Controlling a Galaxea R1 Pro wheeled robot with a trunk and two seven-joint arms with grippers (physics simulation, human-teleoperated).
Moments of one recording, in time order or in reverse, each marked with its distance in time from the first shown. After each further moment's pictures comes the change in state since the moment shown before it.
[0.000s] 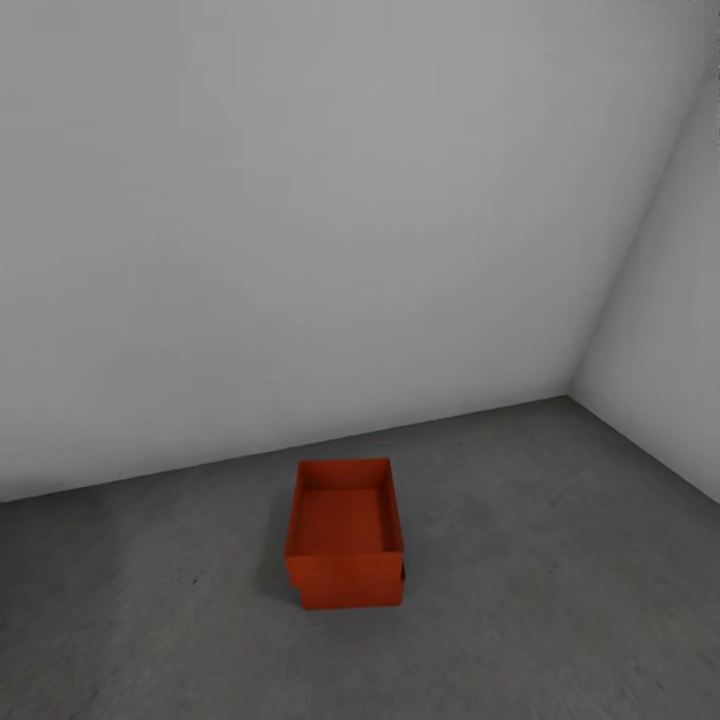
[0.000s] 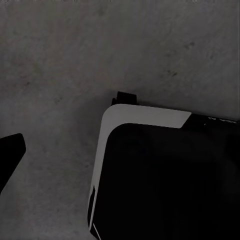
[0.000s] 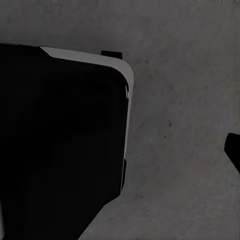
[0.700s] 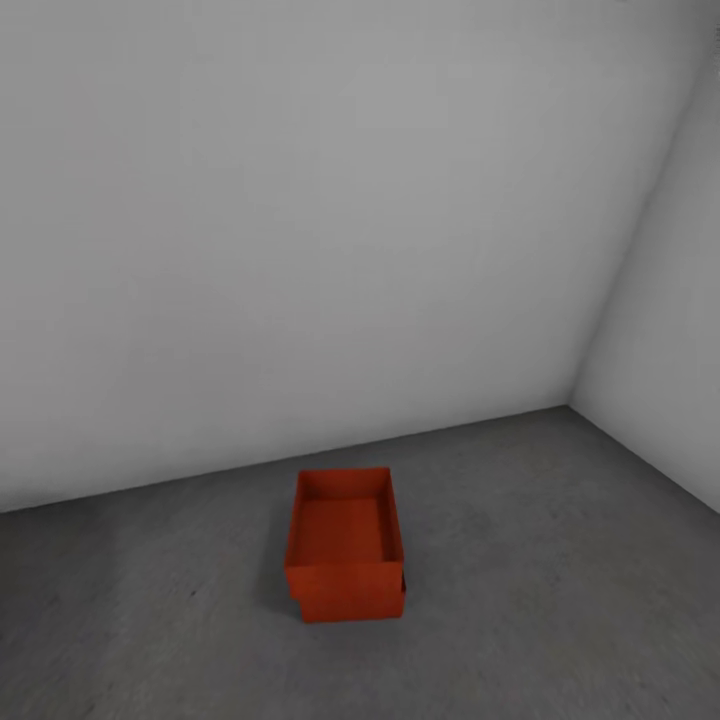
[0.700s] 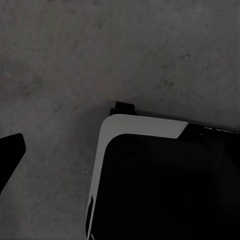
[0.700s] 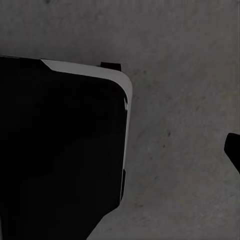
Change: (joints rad) left arm 0.000 0.000 0.000 0.000 0.000 0.000 0.000; right arm 0.000 0.000 0.000 0.000 0.001 0.000 0.000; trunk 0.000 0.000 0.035
